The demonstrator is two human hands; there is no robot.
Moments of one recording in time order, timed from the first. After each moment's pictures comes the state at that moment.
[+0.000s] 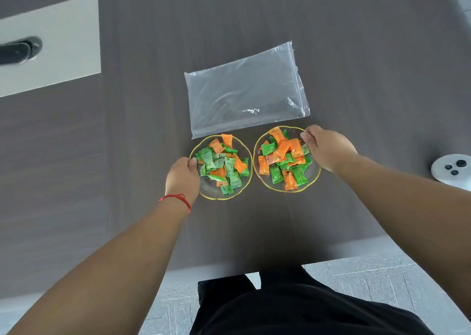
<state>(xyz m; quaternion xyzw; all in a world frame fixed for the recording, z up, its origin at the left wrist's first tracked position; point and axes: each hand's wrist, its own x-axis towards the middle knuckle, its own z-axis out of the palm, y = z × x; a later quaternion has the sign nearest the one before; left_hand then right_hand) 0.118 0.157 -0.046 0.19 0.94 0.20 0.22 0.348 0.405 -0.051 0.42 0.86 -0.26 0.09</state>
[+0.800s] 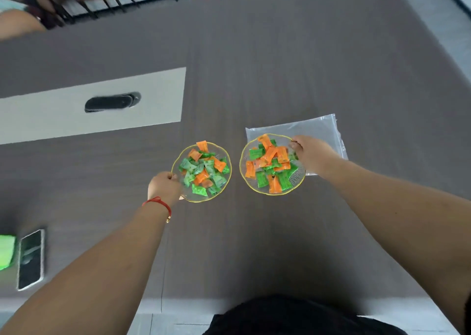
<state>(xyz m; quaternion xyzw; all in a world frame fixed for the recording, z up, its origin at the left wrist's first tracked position) -0.016 0.082 0.069 0.07 0.95 0.26 0.18 0.189 0.376 0.056 0.35 0.88 -0.30 0.04</state>
